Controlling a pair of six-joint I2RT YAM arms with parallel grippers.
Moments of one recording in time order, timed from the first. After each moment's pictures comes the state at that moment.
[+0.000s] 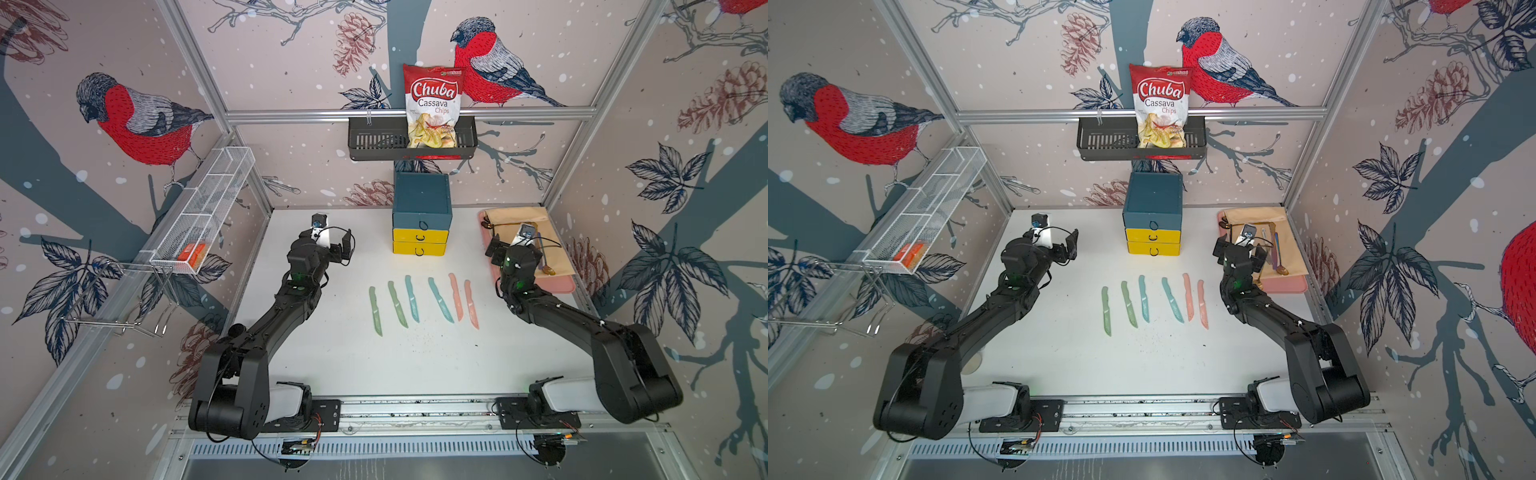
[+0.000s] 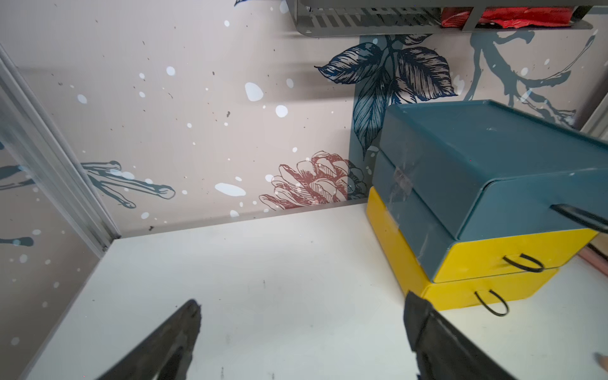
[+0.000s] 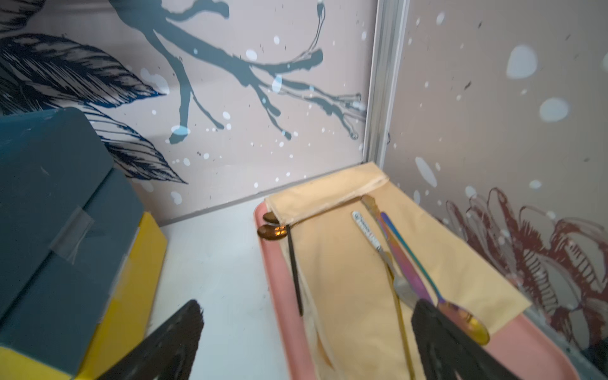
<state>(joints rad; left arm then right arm) -0.16 1.31 0.76 0.40 0.06 -0.03 0.34 1.38 0.68 0.42 0.57 0.23</state>
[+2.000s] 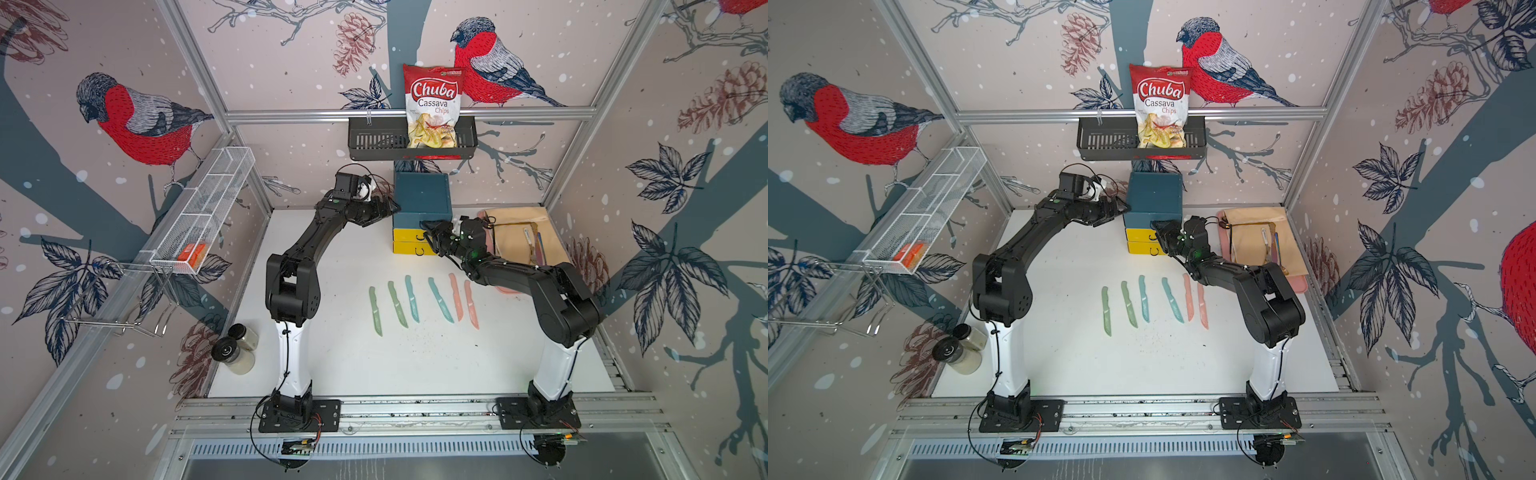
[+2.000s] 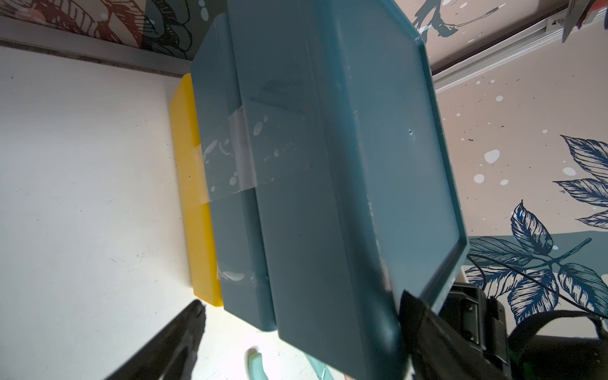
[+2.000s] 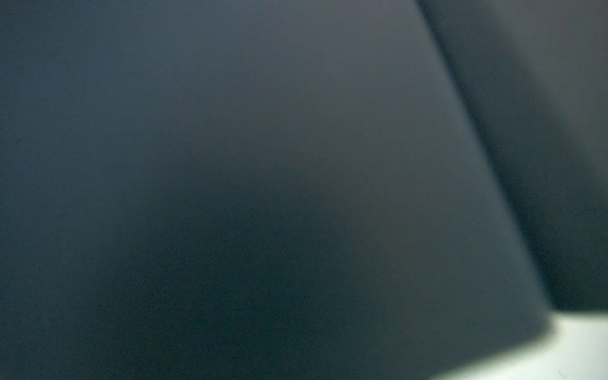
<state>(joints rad) -0.24 2.13 1.95 -0.54 0.65 -0.46 0.47 1.90 1.11 0.62 -0.31 1.42</state>
